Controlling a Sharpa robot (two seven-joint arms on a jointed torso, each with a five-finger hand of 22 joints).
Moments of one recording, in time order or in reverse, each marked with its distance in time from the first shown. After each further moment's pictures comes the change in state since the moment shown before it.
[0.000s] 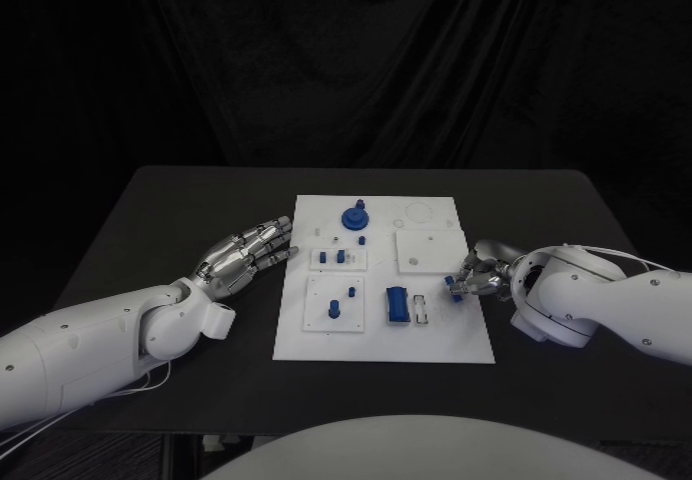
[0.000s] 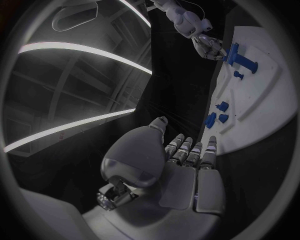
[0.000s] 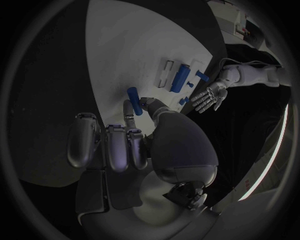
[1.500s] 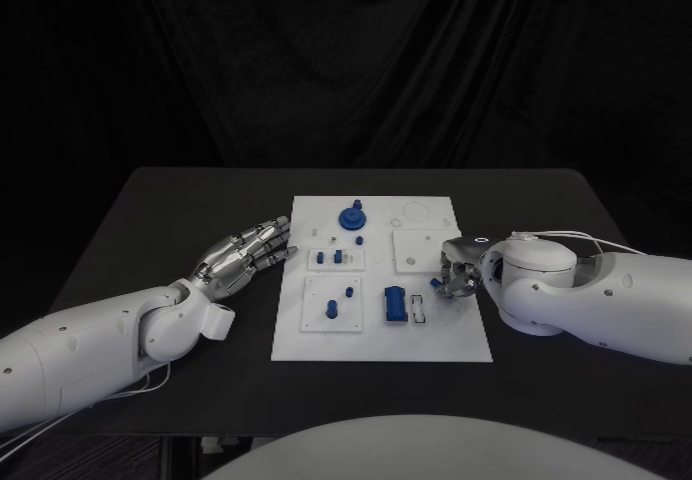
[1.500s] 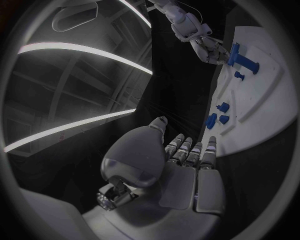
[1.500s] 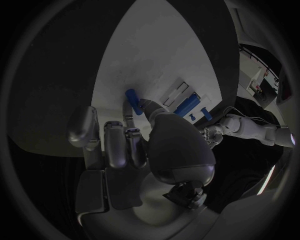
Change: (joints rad) left arm 0.001 0.007 0.000 -0.002 0.000 -0.003 0.003; left_hand 0.000 0.000 -0.006 0.000 0.000 0.000 0.000 0.000 0.000 -0.004 -0.004 -0.004 -0.001 0.000 0.000 -0.004 -0.001 0.000 -0.004 -0.004 -0.004 0.000; right arm -0.010 0.110 0.018 -0.052 -0.408 0.286 -0.041; right_hand 0.034 0.031 -0.036 0.008 -0.175 -0.078 0.047 -0.109 0.057 0.003 0.044 -0.012 0.000 0.000 0.043 -0.054 -0.044 0.000 -0.075 0.043 -0.200 -0.001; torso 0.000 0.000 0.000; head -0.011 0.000
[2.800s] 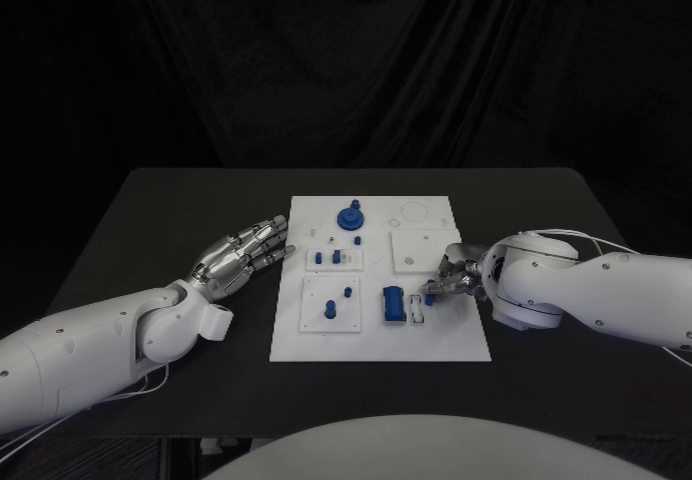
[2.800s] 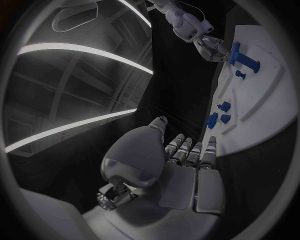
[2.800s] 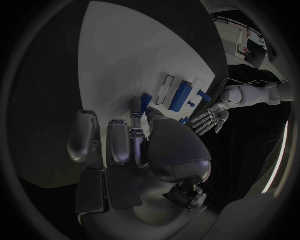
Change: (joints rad) left arm 0.000 0.001 0.000 -0.002 0.000 -0.003 0.011; left_hand 0.000 0.000 -0.006 0.006 0.000 0.000 0.000 0.000 0.000 -0.003 -0.003 -0.005 -0.001 0.000 0.000 0.000 0.000 0.000 0.000 0.000 0.000 0.000; right arm 0.022 0.005 -0.013 -0.026 0.352 -0.072 -0.008; right_hand -0.101 0.113 -0.179 0.176 -0.097 0.108 -0.085 0.123 -0.169 0.000 -0.047 0.012 0.000 0.000 -0.046 -0.037 -0.044 -0.016 0.070 -0.052 0.124 0.000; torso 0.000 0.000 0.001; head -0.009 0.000
